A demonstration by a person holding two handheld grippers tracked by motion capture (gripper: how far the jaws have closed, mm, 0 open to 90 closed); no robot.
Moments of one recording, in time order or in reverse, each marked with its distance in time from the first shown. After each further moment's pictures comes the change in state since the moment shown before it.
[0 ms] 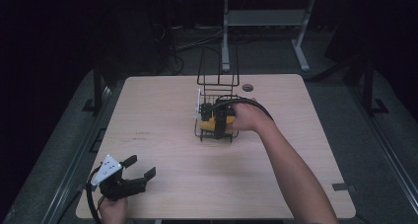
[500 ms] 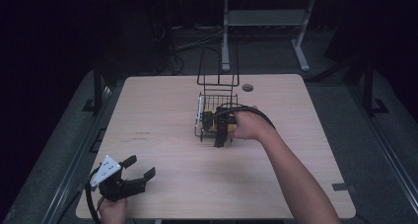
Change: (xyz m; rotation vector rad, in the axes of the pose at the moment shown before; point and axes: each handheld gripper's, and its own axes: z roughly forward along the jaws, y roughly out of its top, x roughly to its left) left arm -0.001 0.000 -0.001 -0.009 0.005 -0.003; right arm 0.022 -0.005 0.005 -0.008 0.011 -0.011
